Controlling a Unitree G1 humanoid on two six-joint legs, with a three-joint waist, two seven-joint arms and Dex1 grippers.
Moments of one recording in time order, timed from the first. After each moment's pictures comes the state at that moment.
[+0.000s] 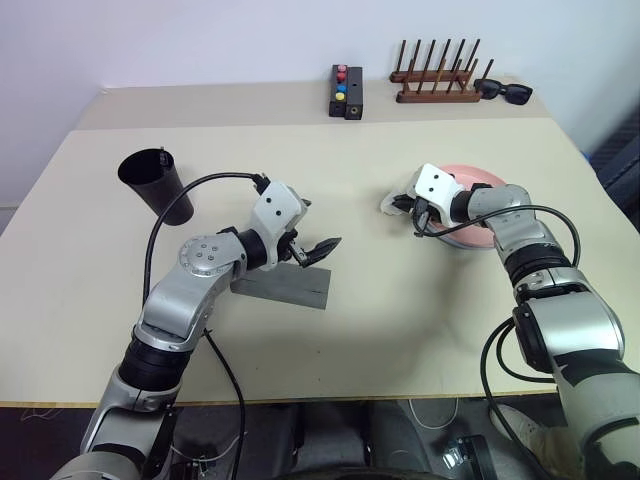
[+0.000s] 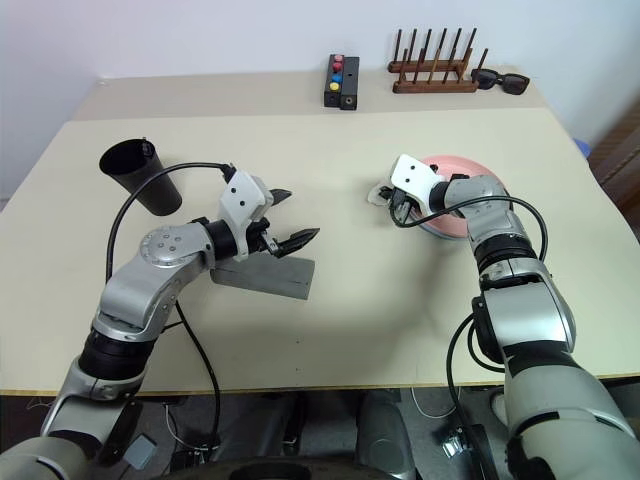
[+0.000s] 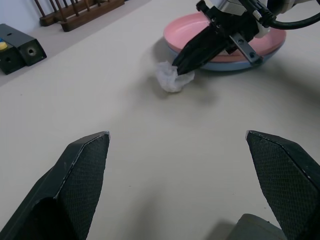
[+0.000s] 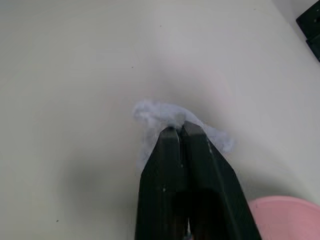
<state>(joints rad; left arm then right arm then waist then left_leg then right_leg) -0.48 0.41 -0.17 -0.32 -0.23 0.65 -0.63 -1.03 -0.54 0.15 1.14 -0.18 -0.37 0.94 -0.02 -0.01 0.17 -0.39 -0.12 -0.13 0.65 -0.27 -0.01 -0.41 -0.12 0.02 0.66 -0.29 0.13</state>
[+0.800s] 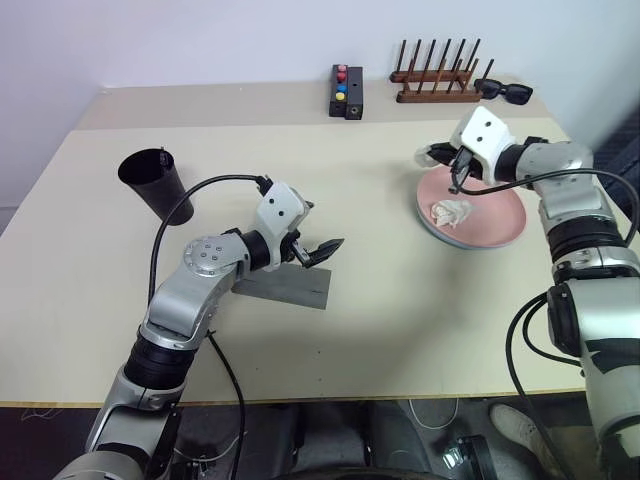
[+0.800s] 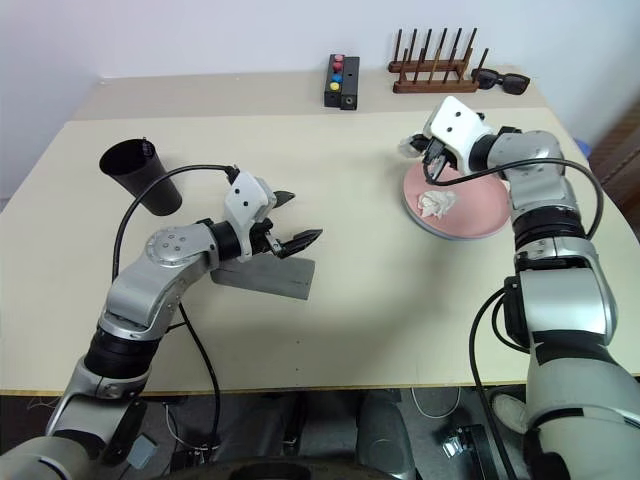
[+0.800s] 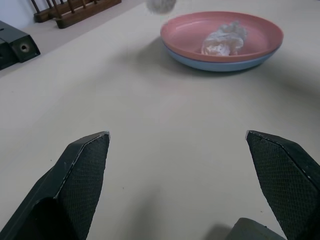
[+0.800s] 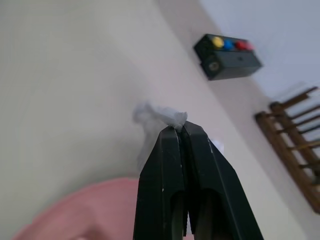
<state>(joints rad) -0.49 0.39 -0.18 -0.29 -0.24 0.64 -0.65 -1.12 -0.69 0.07 1.07 -0.13 -0.32 0.93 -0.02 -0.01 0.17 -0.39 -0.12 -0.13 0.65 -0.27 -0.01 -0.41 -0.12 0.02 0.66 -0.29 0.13</state>
